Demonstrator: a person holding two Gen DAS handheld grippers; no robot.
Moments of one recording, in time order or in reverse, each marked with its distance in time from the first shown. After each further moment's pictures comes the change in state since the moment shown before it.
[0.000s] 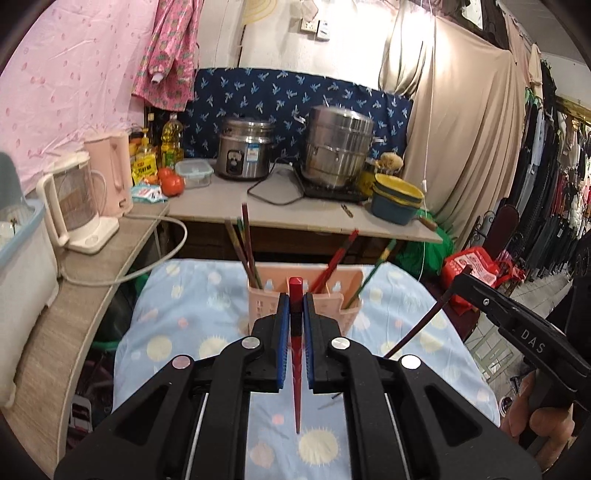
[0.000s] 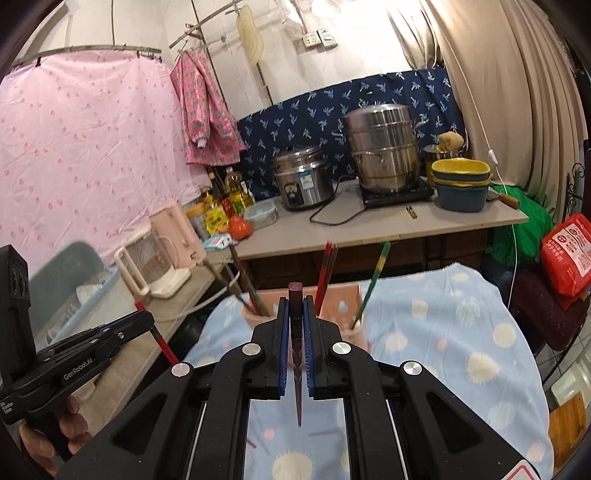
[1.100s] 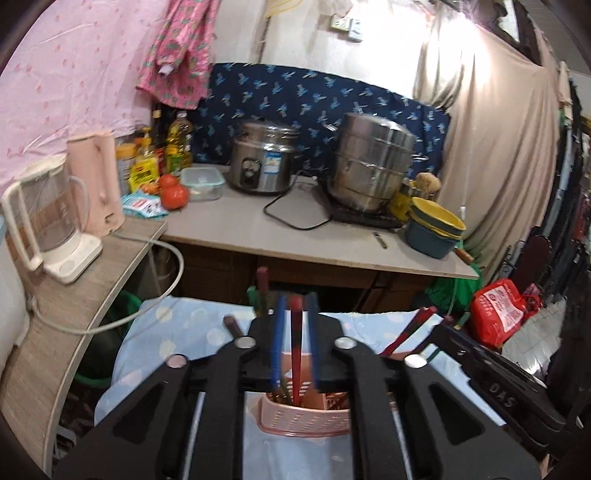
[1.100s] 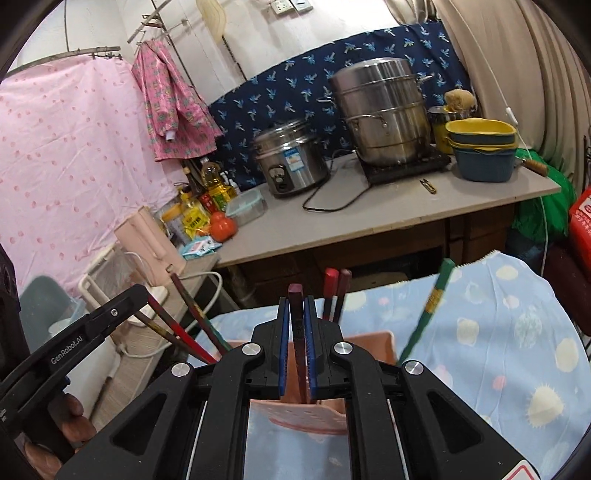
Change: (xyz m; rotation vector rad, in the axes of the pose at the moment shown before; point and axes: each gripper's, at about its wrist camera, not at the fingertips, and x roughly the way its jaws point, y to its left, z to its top) left arm 0.135 0.040 0.052 -0.073 -0.016 0.072; right arm 0.161 -0.020 0.025 0.108 0.081 -0.010
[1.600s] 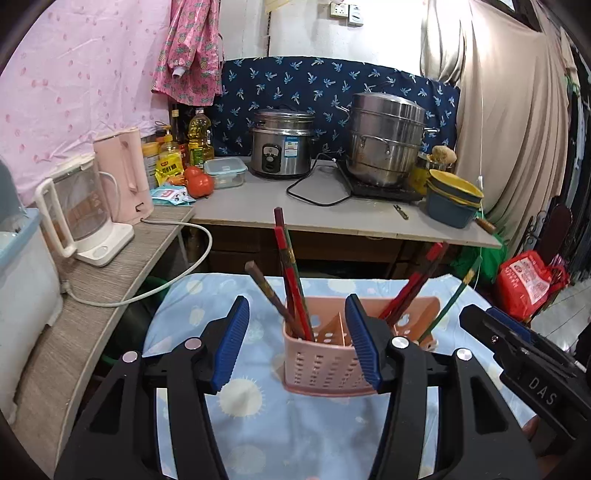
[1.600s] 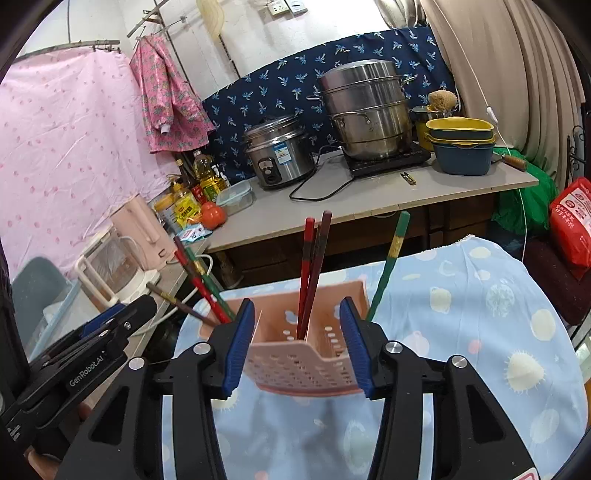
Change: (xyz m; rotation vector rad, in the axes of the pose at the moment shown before) left arm -0.033 -0.020 -0.044 0.087 0.033 0.116; right arm -0.042 0.001 -0.038 -0.023 0.011 -0.050
